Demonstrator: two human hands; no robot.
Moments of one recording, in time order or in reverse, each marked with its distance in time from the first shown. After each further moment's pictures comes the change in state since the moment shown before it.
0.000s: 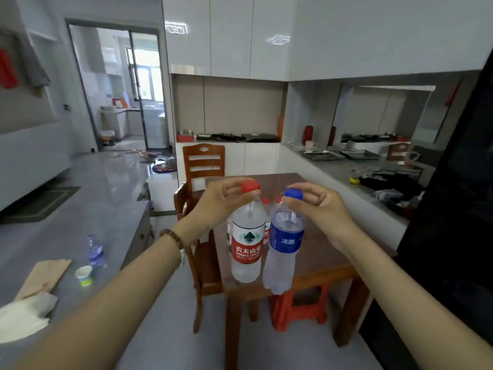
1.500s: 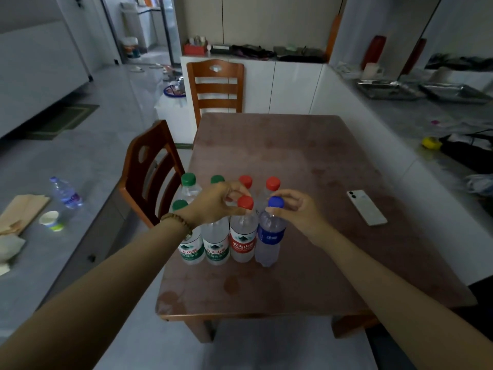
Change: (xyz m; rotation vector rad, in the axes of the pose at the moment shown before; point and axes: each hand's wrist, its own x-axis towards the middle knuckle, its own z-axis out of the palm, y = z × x) left_hand 0.285 -0.312 0.108 0.434 -0.230 -0.226; right_hand 0.310 0.347 -0.088 -0.010 -0.344 0.236
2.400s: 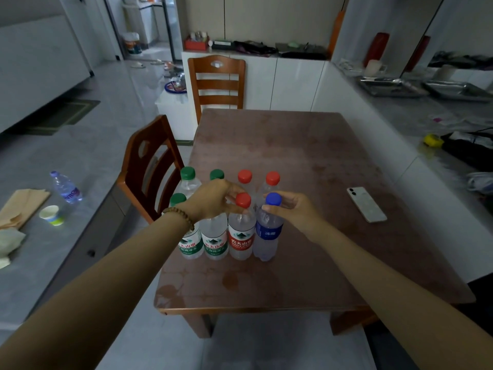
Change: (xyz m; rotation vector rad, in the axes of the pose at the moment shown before) left_hand 0.004 -0.007 0.003 0.244 -0.086 -0.064; right_hand 0.003 0.015 0.003 -0.003 -0.075 0.089
